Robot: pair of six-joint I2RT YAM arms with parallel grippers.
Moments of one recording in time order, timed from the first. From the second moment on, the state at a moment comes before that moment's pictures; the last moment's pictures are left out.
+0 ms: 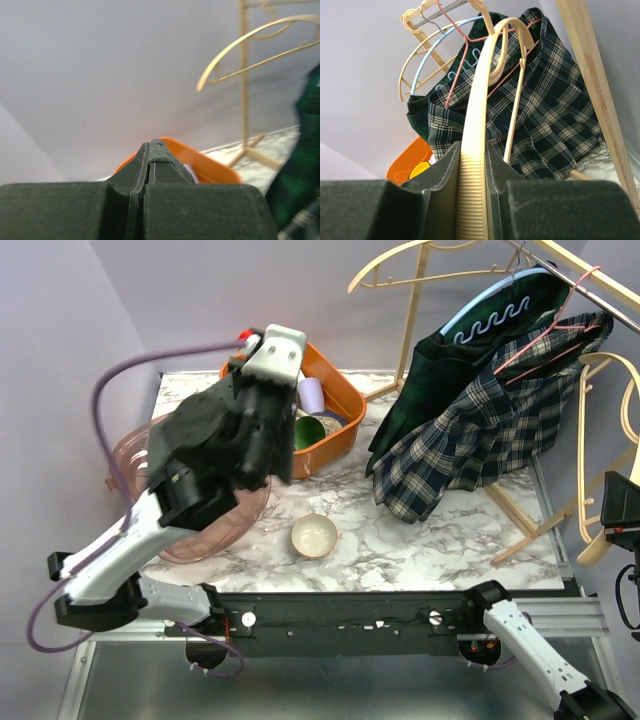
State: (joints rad) left arm -1.17 1.20 1.76 -0.12 -0.88 0.53; right arm 0.33 0.53 1.70 -0.98 0.53 0.45
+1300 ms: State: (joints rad) left arm 0.02 1.19 1.11 -0.49 -0.47 -0.42; right arm 0.33 0.48 1.58 -0.94 0.53 0.42
